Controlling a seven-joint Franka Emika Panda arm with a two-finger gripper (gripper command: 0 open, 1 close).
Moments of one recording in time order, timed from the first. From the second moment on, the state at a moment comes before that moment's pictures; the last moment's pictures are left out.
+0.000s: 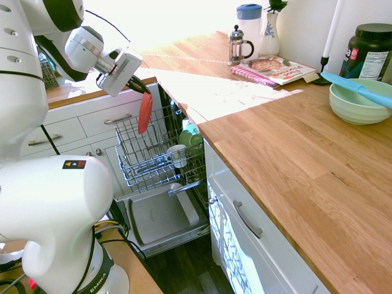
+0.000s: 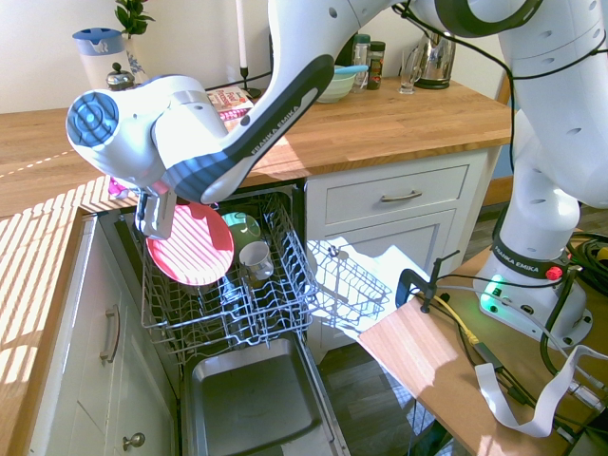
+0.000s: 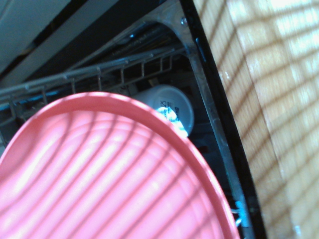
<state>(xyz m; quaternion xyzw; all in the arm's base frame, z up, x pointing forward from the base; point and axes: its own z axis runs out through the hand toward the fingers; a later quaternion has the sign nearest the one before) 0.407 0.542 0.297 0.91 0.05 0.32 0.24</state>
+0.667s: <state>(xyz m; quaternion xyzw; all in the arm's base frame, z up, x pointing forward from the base) 0.397 0.612 0.184 0.86 0.12 0.37 0.33</state>
